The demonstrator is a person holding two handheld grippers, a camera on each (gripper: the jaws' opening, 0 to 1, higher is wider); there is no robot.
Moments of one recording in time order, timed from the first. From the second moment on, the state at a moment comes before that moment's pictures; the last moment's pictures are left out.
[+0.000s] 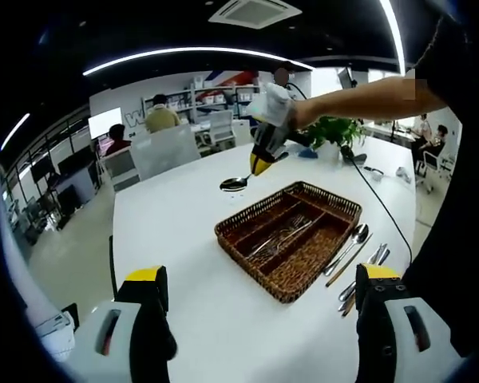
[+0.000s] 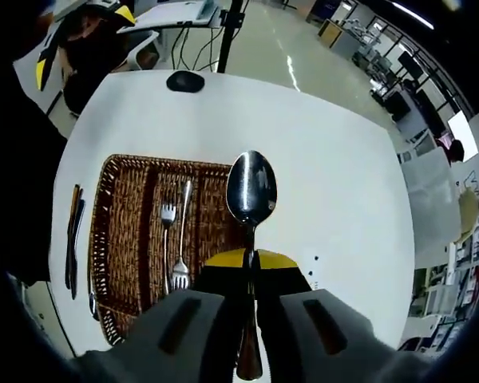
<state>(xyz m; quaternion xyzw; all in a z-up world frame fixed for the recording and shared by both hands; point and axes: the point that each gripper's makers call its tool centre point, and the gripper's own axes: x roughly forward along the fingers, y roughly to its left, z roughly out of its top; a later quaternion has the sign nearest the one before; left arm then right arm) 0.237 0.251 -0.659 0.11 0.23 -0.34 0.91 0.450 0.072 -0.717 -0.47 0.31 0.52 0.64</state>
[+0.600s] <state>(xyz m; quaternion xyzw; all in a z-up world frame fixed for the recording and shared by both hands) 0.247 0.257 -0.667 0.11 0.24 -0.34 0.90 0.452 0.074 -0.752 -0.47 0.32 0.53 0.63</state>
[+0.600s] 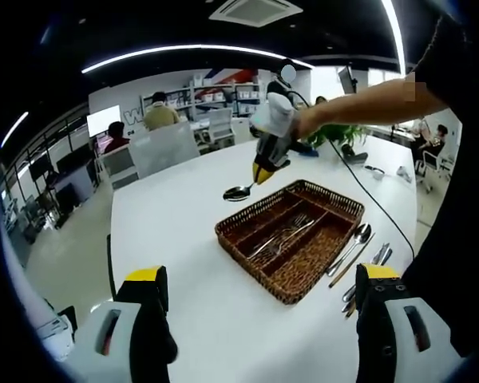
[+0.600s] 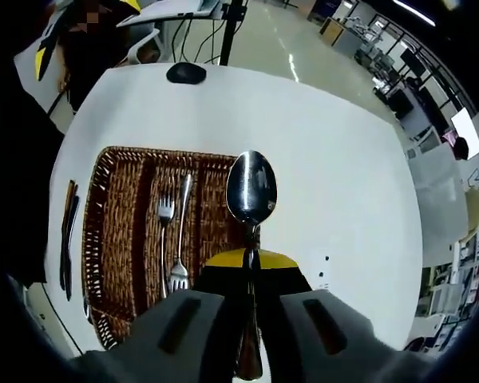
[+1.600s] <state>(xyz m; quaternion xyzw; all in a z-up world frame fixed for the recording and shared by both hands) 0.223 0.268 -0.675 0.10 0.25 -0.32 0.91 0.451 0.087 -0.834 -0.47 0.33 0.51 0.64</state>
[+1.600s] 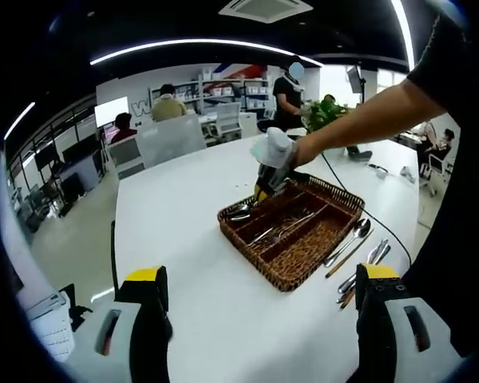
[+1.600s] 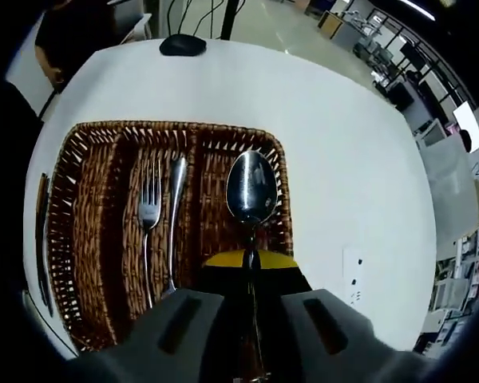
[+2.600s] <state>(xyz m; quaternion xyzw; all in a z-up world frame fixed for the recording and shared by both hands) 0.210 0.271 -0.664 0.10 0.25 -0.30 0.92 0.469 0.093 -0.863 -0.46 0.30 0.50 0.67</state>
